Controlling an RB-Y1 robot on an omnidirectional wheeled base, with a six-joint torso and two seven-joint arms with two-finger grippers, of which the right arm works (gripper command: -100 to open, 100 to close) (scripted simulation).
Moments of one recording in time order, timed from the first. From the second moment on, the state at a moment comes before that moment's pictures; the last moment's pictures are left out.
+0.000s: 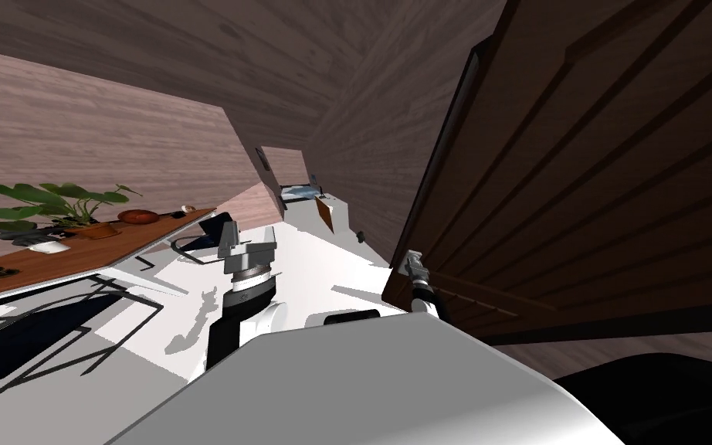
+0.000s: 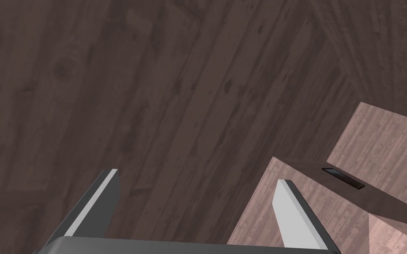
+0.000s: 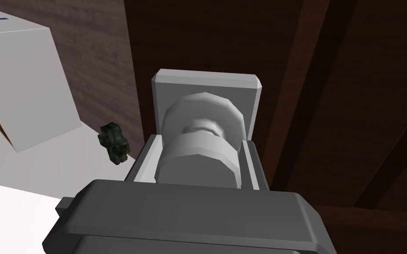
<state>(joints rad) 0.40 -0.22 -0.01 -1.59 -0.92 -0.45 -0.94</state>
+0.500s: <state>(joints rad) 0.47 -0.21 0.00 -1.63 -0.92 -0.46 -0.94</state>
